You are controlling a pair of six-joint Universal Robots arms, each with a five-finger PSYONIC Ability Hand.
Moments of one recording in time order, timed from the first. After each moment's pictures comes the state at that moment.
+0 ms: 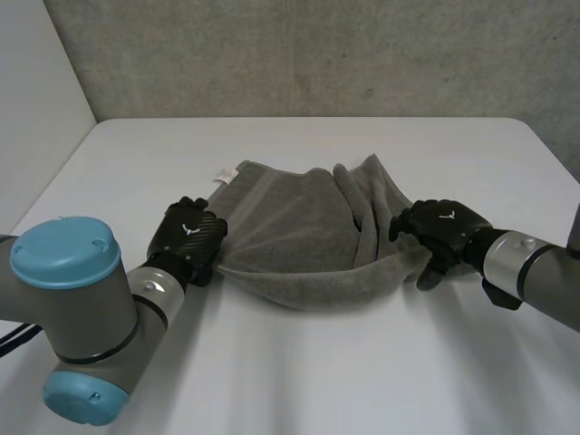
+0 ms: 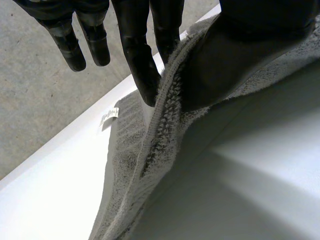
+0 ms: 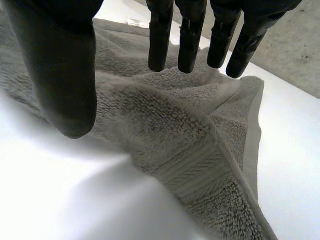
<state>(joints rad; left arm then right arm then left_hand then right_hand) 4.22 -1.97 -1.75 3.48 -1.59 3.51 1.75 -1.15 1.56 0.10 1.09 2.74 1.30 1.32 0.22 0.23 1.16 0.52 0.51 0.23 0.25 0.35</state>
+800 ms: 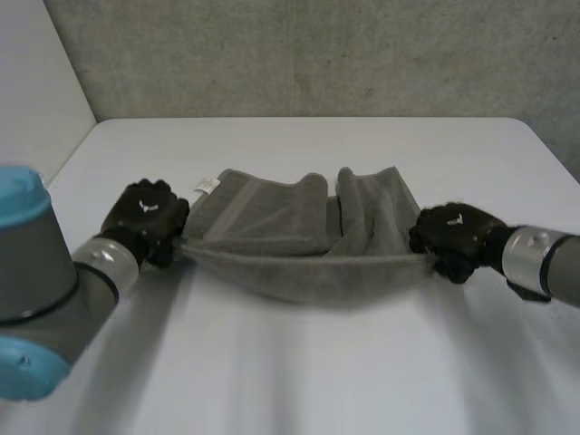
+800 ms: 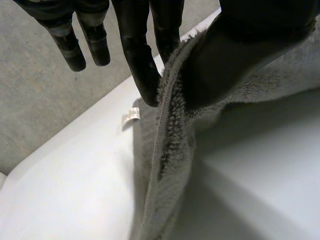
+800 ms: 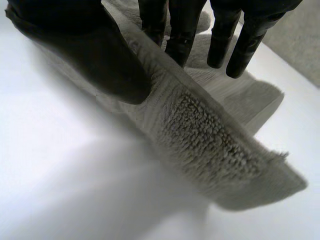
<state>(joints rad) 4.36 -1.85 -1.69 3.25 -1.52 3.52 1.70 -1.15 1.46 0.34 1.06 2.43 1.30 1.32 0.22 0.23 1.16 1.31 1.29 0.23 0.25 1.15</state>
